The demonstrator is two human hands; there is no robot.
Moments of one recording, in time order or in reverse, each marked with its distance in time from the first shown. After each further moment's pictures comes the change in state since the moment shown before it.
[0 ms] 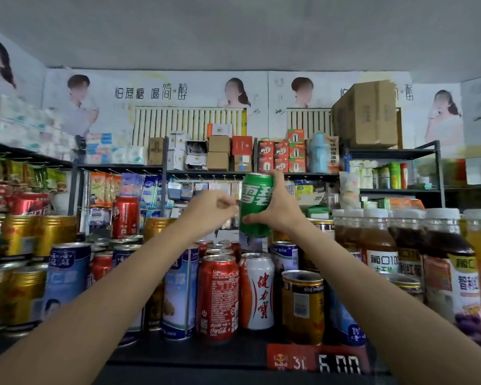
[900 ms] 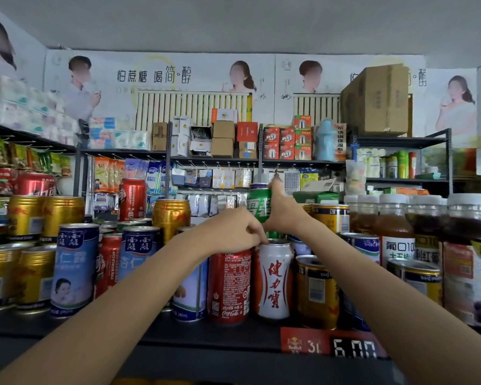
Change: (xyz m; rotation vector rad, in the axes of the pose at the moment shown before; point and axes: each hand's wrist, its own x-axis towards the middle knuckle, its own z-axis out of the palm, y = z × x) left_hand -0.021 -0.011 0.021 0.234 -0.427 0.147; right_hand 0.002 0.022 0.029 -0.372 -0.194 0.094
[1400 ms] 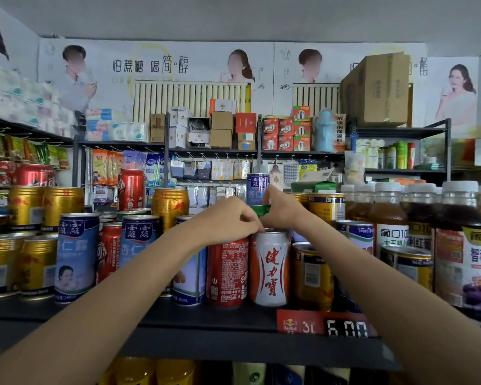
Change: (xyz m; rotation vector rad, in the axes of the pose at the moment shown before) left_hand -0.010 -0.001 0.004 -0.092 0.067 -0.003; right_hand -0.012 0.002 0.002 -0.042 -0.087 0.044
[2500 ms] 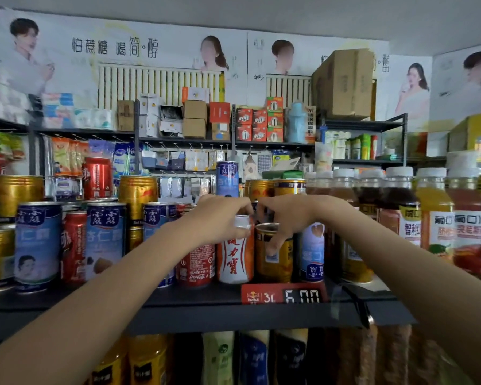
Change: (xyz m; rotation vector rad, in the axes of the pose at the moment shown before) left_hand 0.005 0.021 0.032 0.331 0.024 0.097; right_hand -0.063 0.027 -0.056 -0.422 -0.452 -0.098
